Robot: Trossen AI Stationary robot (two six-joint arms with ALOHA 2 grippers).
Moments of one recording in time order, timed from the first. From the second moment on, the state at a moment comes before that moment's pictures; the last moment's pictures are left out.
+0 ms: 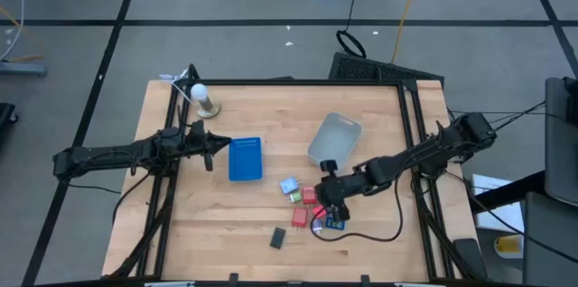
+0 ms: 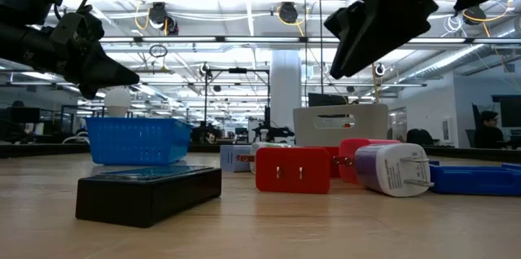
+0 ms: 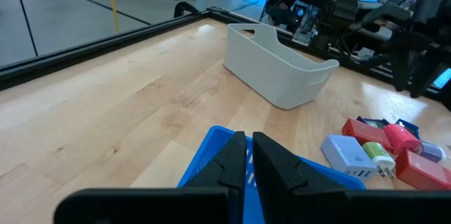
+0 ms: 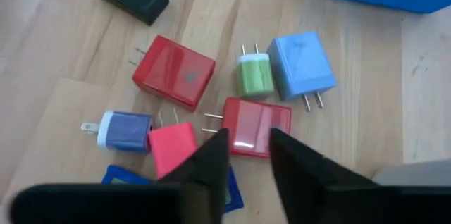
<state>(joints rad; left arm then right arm) 0.18 0.24 0.02 0.00 -0.09 -0.28 0.36 1.57 1.01 -0.35 0.15 0.07</state>
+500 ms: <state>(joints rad) 0.18 0.24 0.02 0.00 -0.09 -0.27 0.42 1.68 1.01 -0.32 0.13 0.13</state>
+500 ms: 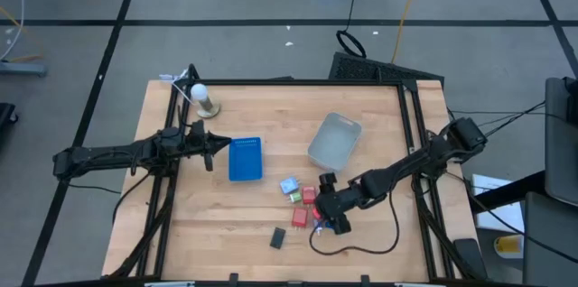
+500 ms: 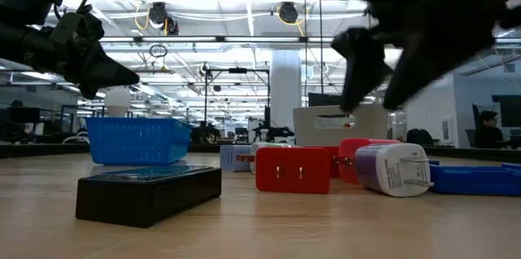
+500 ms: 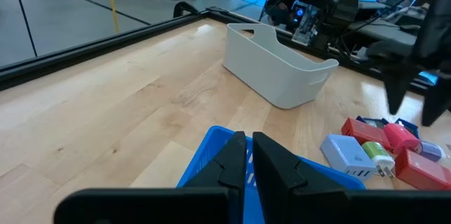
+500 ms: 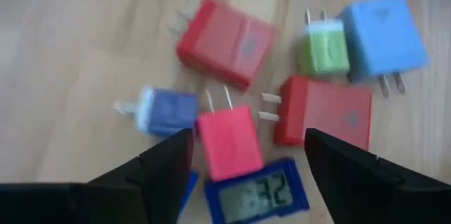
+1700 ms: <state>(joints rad) 0.18 0.24 0.02 0.00 -0.08 -0.26 0.41 1.76 0.89 -0.09 0.07 0.17</state>
